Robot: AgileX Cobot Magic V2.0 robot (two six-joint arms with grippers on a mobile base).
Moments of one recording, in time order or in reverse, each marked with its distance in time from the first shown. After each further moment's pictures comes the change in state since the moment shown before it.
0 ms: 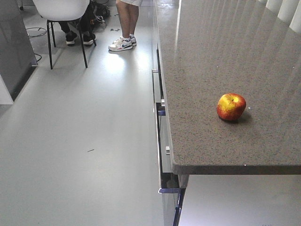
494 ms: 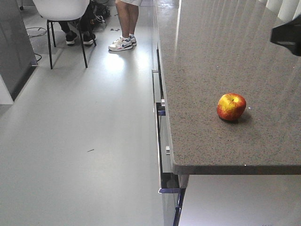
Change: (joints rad) left arm 0.000 0.000 0.000 0.000 0.000 0.000; right arm 0.000 0.763 -0.501 -0.071 0.055 0.002
